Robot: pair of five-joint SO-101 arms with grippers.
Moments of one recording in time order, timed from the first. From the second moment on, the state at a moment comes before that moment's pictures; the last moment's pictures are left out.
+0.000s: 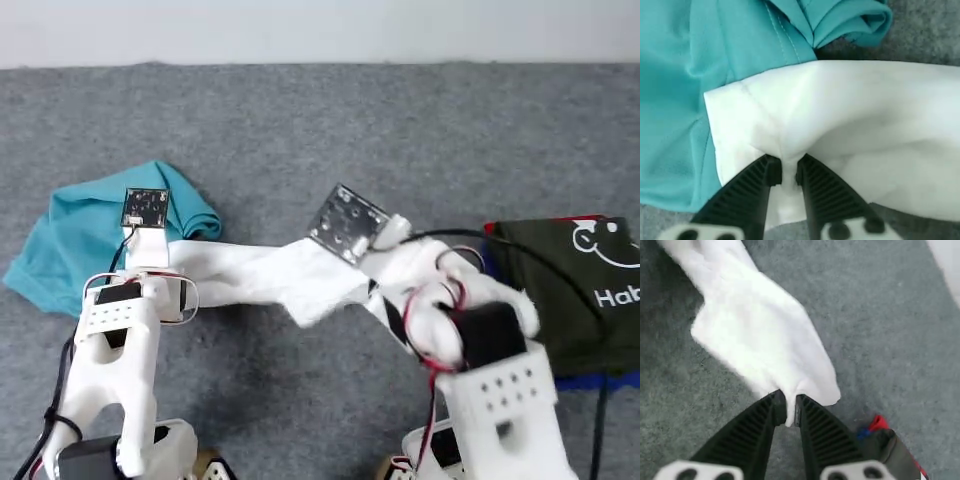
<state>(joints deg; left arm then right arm) -14.3 -21.1 61.1 38.4 -6.1 -21.5 -50.9 29.1 80.9 38.1</state>
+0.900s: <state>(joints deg) -14.3 -21.1 61.3 38.4 -6.2 -21.5 -57.3 51.2 74.4 37.3</state>
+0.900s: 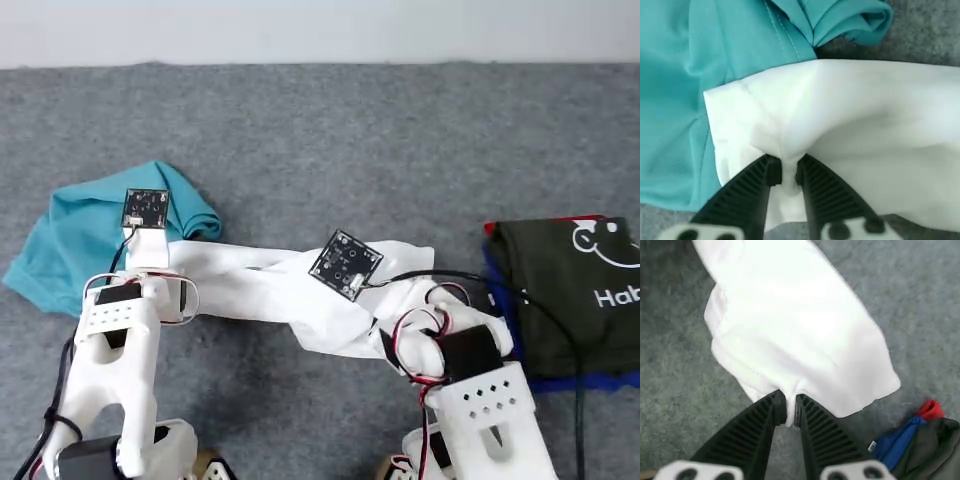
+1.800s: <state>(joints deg) -13.6 -40.3 44.7 77.0 -20.8 -21.3 -58.5 -14.4 87.8 30.1</state>
